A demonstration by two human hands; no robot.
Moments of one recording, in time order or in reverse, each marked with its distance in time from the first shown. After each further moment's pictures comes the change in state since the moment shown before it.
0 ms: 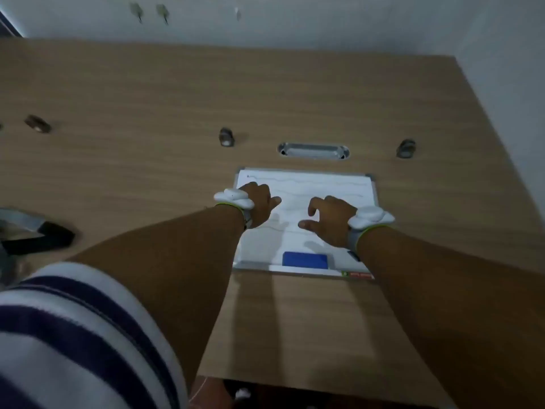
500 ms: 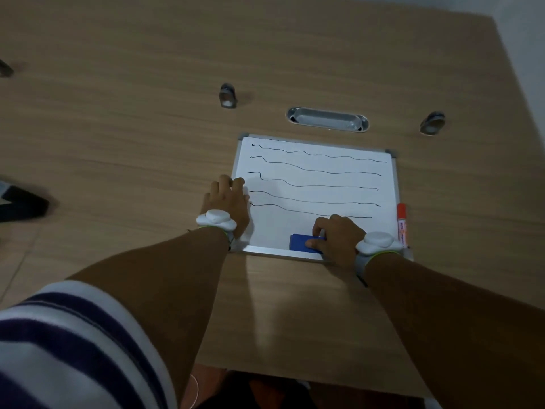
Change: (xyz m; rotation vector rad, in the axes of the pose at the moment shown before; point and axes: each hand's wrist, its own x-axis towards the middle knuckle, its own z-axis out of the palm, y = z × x) left_hand -0.030 -0.067 0.080 0.091 0.284 -0.145; right_hand -0.012 0.018 0.088 0.006 -0.166 0.085
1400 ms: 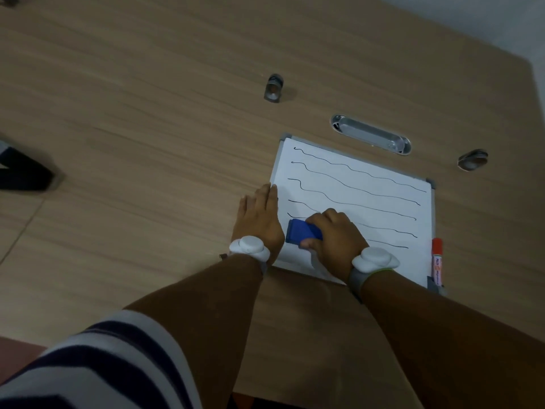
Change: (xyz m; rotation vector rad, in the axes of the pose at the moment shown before) left_hand -0.004 -0.025 0.034 -0.358 -0.038 0.000; right_hand 0.053 -0.078 0.020 -0.141 0.129 -0.229
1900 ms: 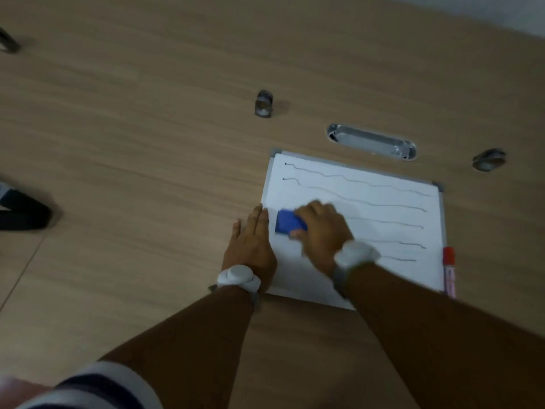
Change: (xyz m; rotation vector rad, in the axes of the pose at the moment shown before) left_hand 0.005 -0.005 0.006 -0.064 -0.062 -0.057; right_hand 0.051 0.000 -0.008 0.022 0.108 -0.057
